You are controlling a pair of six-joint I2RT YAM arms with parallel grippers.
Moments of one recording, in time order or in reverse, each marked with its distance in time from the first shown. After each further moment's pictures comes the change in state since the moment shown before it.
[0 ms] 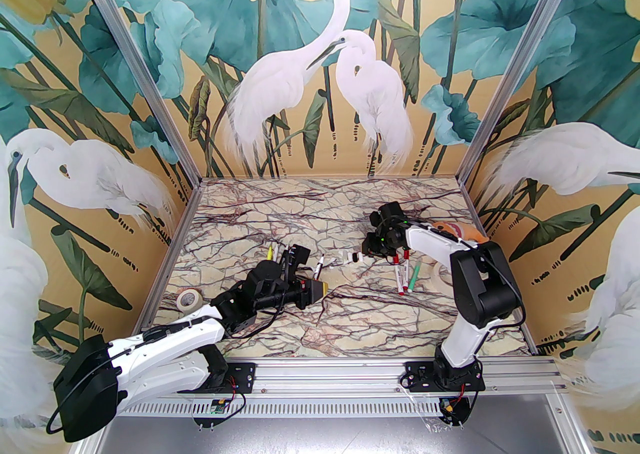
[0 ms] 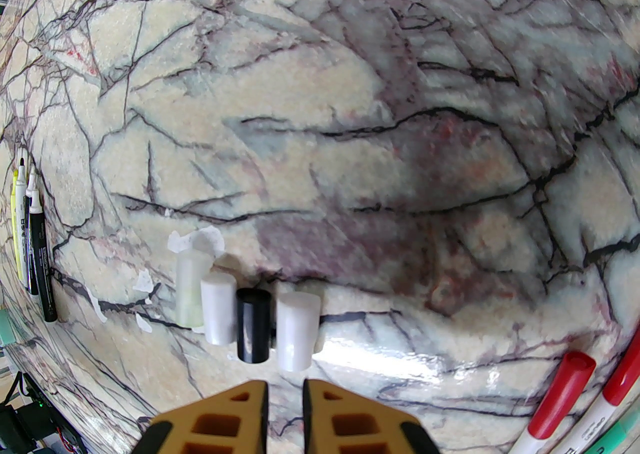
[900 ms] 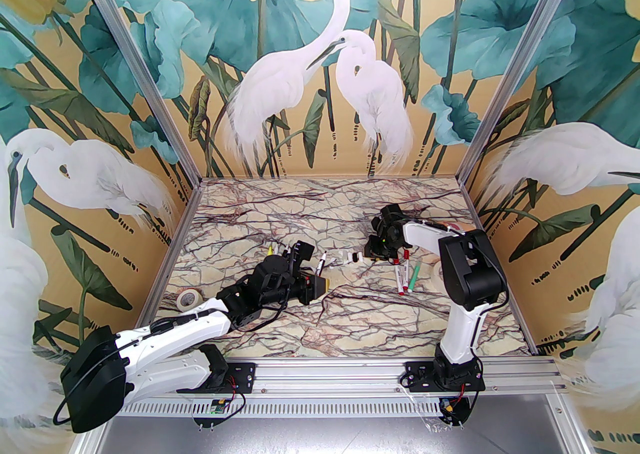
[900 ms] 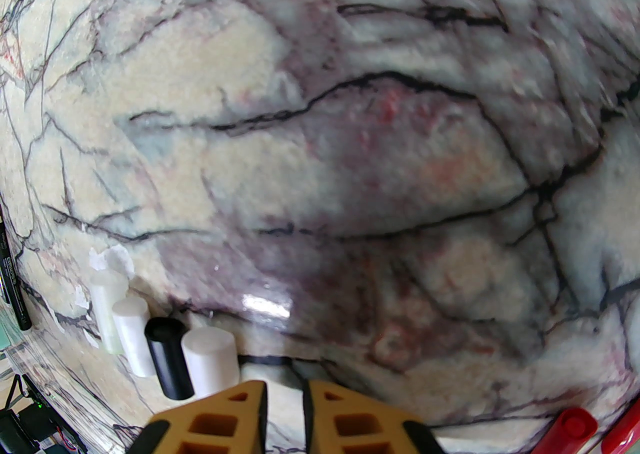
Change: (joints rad) left arm 0.000 0.069 0.069 -0.060 -0.032 0.037; right arm -0.048 0.142 0.036 -0.018 -0.038 -0.019
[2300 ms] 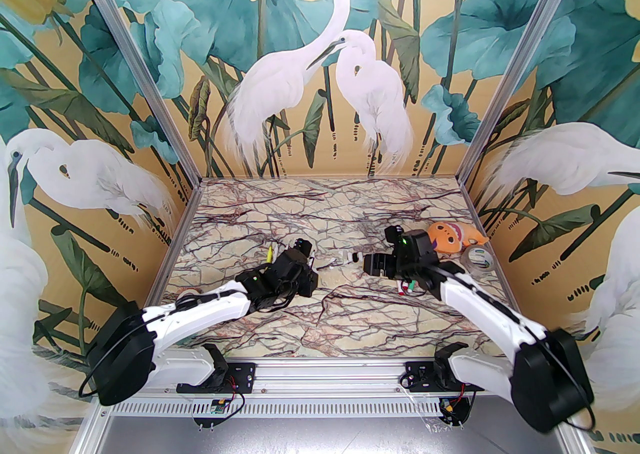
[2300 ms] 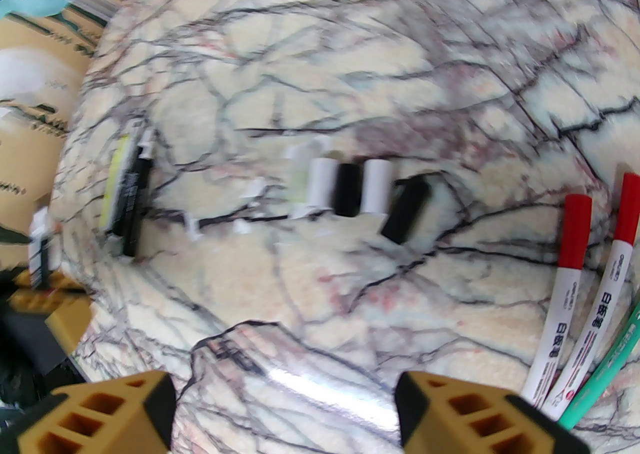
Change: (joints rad) left arm 0.005 0.245 0.191 -0.354 -0.390 0.049; right arm 0.129 -0.860 -0.555 0.243 0.004 0.136
